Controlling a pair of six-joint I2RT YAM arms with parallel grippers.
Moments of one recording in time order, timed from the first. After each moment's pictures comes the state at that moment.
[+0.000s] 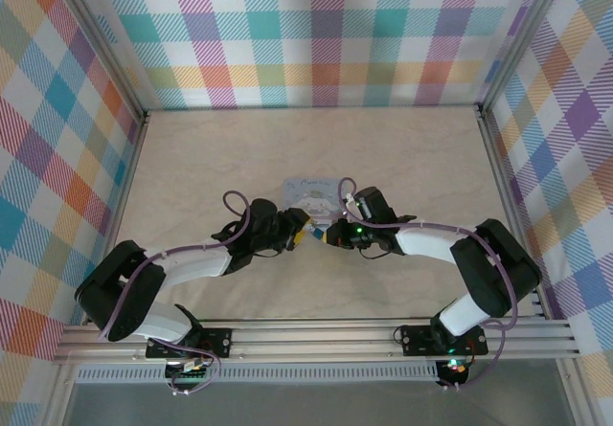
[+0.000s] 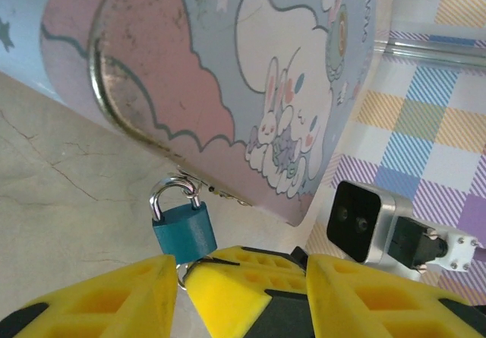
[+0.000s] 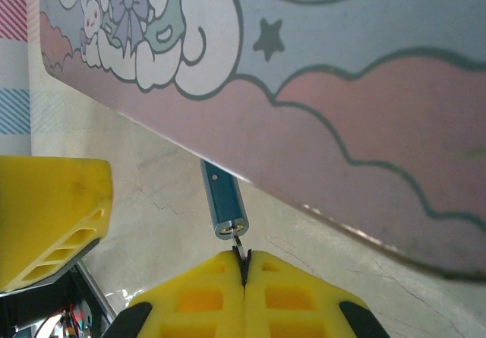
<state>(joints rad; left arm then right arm) -0.72 1.42 0.56 0.30 0.17 -1.57 0.63 1.54 0.66 0.04 -0.51 0.72</state>
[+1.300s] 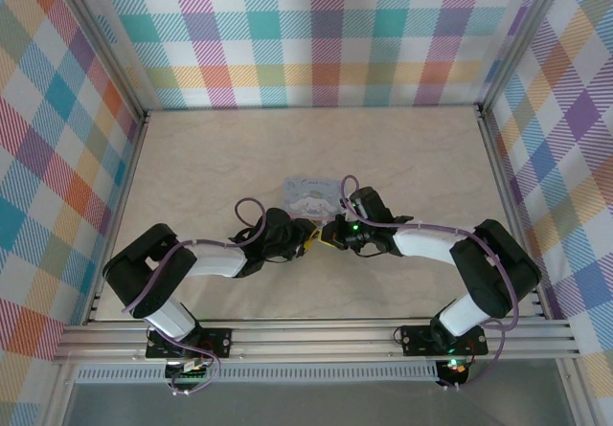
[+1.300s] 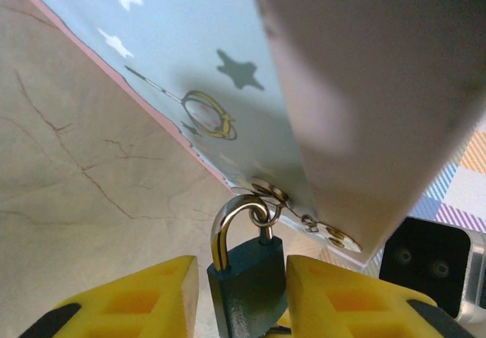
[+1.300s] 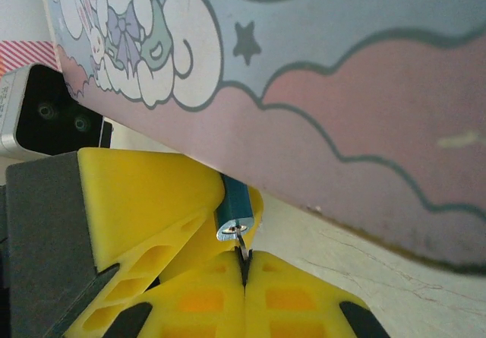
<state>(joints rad) -0.78 1.60 0.55 0.46 0.11 -1.68 0.66 1.54 0.67 0.08 -0.51 0.99</state>
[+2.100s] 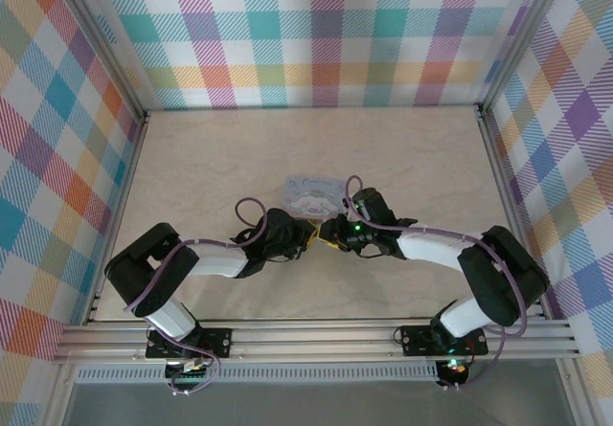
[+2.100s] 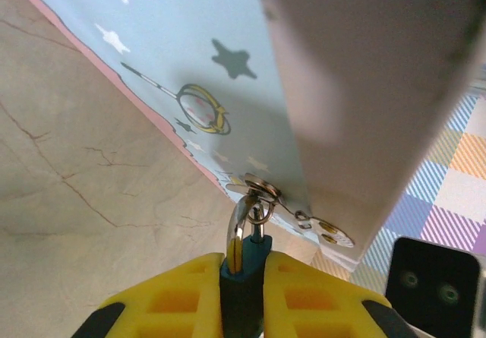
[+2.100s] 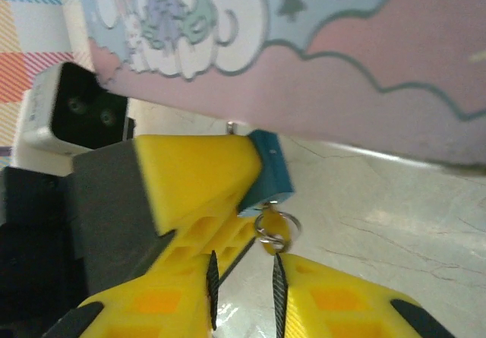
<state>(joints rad) -0.79 1.61 0.55 0.49 0.08 -1.68 0.67 1.48 0.65 0.09 -0.49 1.03</state>
